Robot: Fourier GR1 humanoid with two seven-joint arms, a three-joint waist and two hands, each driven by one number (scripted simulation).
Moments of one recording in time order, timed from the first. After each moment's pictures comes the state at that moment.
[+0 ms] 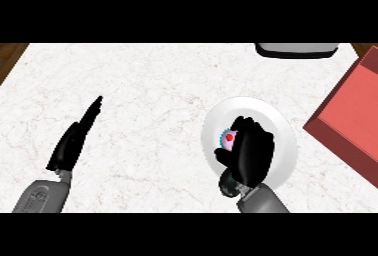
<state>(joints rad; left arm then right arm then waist) -0.16 0.30 -0.07 -1.33 -0.16 0.02 -0.03 -0.26 -0.01 0.51 -1.42 1.56 -0.37 0.99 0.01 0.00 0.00</state>
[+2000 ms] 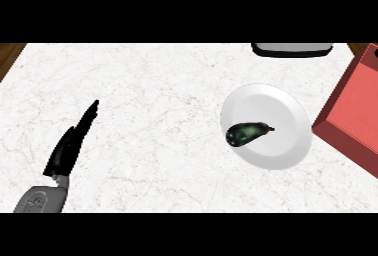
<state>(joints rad) -0.12 0.27 -0.04 -1.35 -0.20 0.01 -0.04 -0.84 -0.54 -0.21 -1.18 1.34 0.27 0.95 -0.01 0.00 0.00</state>
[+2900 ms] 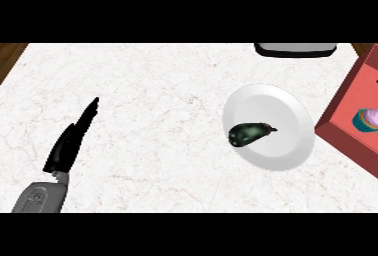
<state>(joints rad) -0.15 0.27 -0.02 -1.32 -0.20 -0.02 -0.05 -0.68 -0.51 -0.53 -1.06 1.00 -0.05 0.61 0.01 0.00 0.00</state>
